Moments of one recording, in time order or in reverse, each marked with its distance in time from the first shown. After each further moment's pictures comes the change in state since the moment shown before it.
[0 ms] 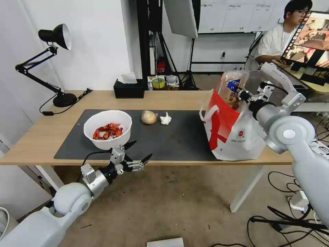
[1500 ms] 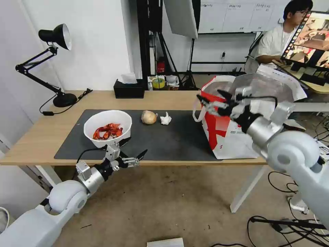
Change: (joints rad) left arm 0.017 0.024 -0.047 0.004 -0.005 -0.017 -0.015; right arm -0.222 -0.177 -0.058 0.238 -0.410 0.075 -0.521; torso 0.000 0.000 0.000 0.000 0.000
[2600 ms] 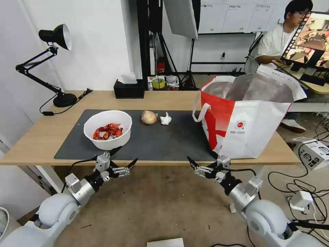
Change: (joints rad) left arm 0.162 -0.077 -0.148 0.054 0.054 -0.066 0.103; right arm -0.468 0.202 -0.032 -0.106 -0.378 0.293 -0.074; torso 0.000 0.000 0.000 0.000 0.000
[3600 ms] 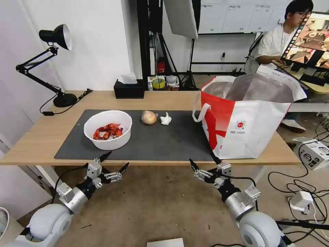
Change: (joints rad) left arm 0.116 -0.050 -0.102 -0.022 0.073 -0.010 -0.062; right arm -0.063 0.054 -0.024 0.038 -0.076 0.026 0.171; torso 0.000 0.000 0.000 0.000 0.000
